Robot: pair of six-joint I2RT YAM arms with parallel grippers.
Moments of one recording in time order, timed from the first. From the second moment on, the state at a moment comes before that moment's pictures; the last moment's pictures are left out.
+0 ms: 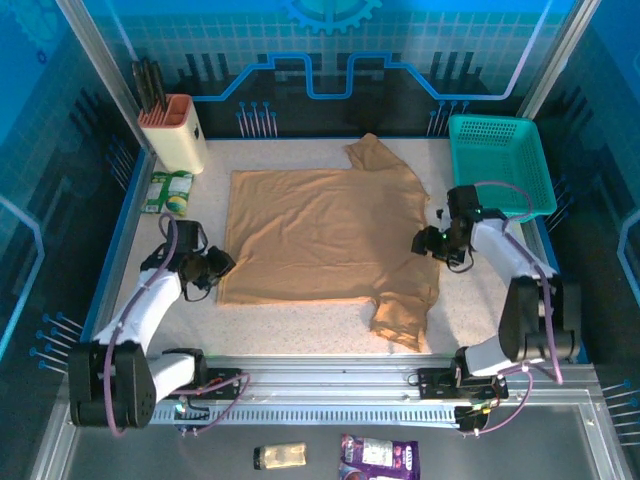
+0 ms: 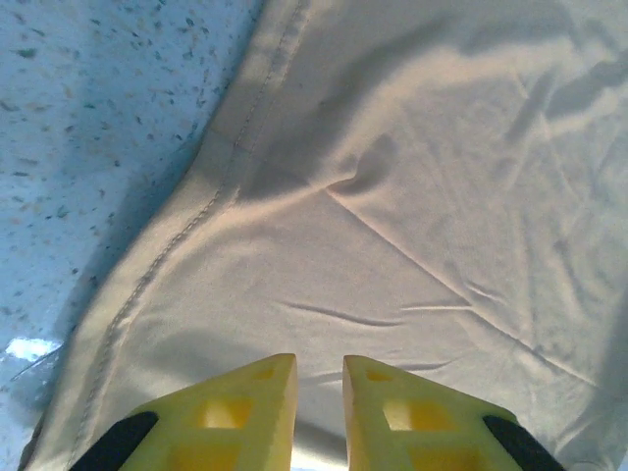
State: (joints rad) left arm 0.06 1.10 0.64 -0.59 0.30 -0.74; right arm 0.03 1.44 0.96 -0.82 -0.24 0.36
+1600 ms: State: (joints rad) left arm 0.06 1.05 0.48 -0.67 0.15 -0.85; right arm 0.56 0.98 0.44 -0.96 -0.15 1.40
